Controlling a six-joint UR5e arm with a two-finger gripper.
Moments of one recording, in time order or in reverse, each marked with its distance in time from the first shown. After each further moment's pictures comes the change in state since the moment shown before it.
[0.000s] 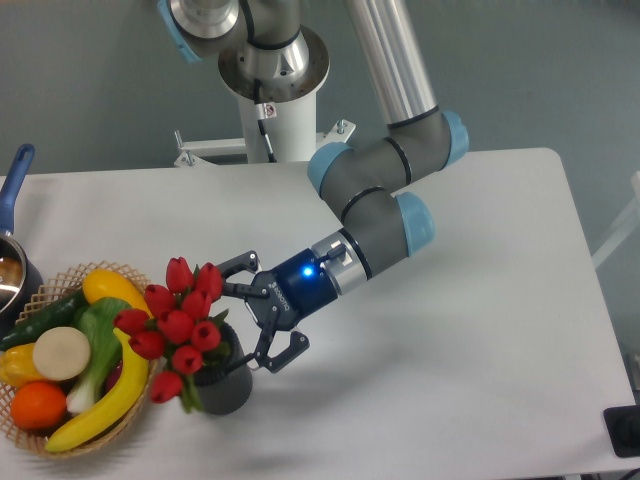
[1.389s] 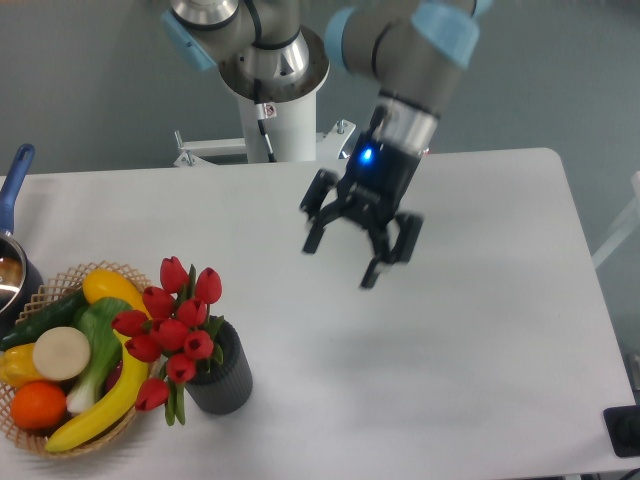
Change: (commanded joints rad) arm 0.186 0.468 0.000 -0.051 0.921 -0.002
